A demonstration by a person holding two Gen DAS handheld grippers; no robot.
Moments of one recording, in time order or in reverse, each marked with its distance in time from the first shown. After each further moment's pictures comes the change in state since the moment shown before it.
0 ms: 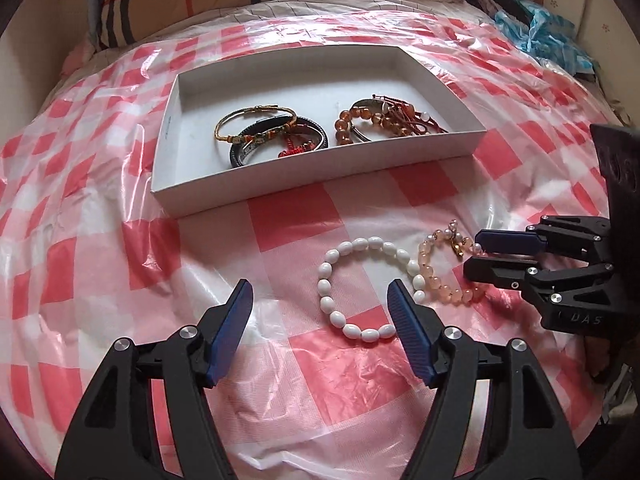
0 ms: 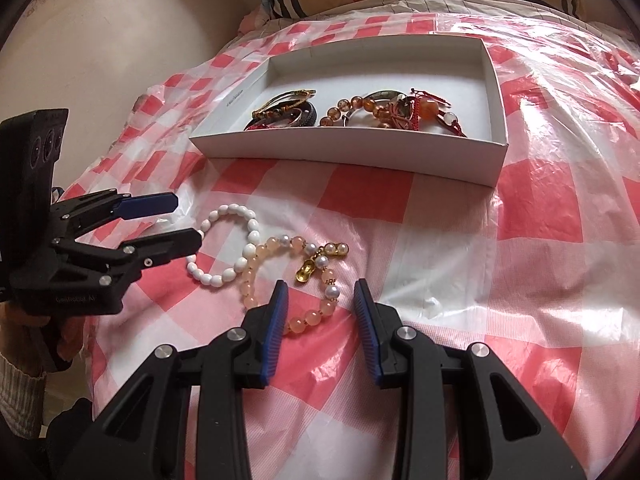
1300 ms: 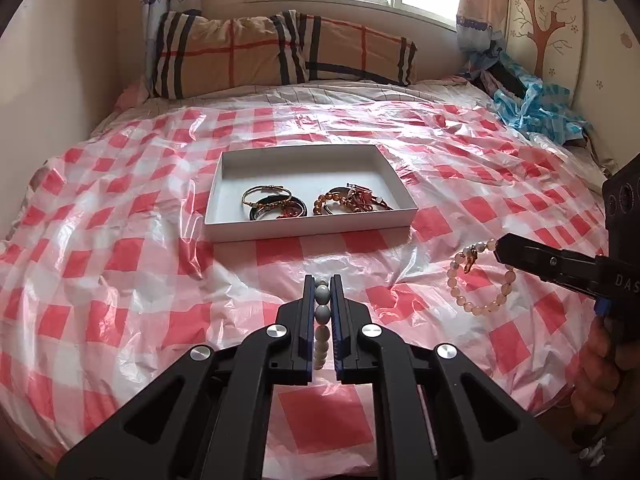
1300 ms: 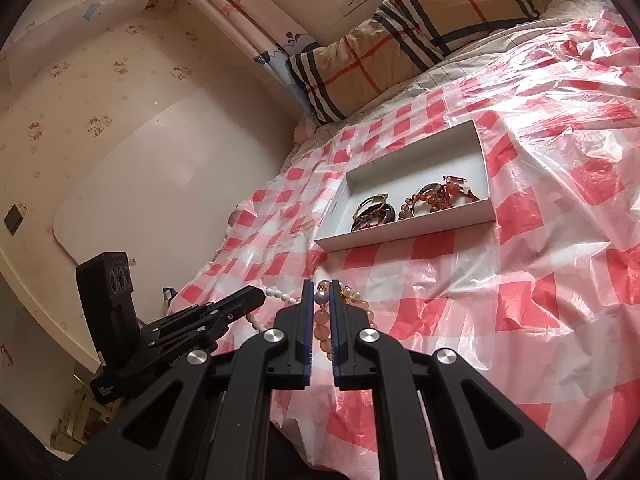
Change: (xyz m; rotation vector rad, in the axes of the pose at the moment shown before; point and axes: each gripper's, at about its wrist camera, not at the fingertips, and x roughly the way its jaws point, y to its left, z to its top) left arm -0.146 -0.045 -0.041 -0.126 -0.291 0.050; right arm -0.153 0.017 -0.039 0.223 -0.365 0.325
